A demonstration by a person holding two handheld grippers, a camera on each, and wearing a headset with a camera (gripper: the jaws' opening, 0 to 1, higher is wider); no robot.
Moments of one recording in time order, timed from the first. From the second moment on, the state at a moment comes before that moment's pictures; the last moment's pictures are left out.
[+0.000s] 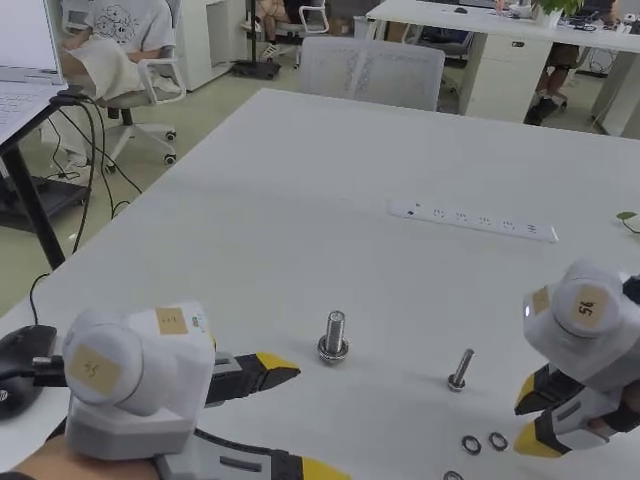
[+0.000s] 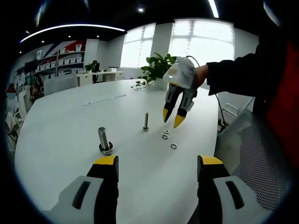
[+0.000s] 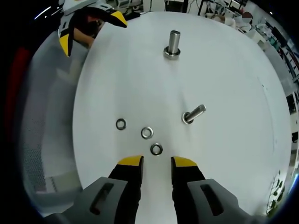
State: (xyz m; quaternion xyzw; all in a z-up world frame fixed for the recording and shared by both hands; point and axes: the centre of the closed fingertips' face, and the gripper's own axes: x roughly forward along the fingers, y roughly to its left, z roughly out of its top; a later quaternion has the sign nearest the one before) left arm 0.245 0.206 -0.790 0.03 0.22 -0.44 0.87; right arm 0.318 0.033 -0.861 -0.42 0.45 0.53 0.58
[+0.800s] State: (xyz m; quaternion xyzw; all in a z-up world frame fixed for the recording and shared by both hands) left arm 0.246 0.208 -0.789 0.02 0.22 -0.44 0.87; right arm 0.317 0.044 -0.878 -0.42 0.45 0.54 0.57
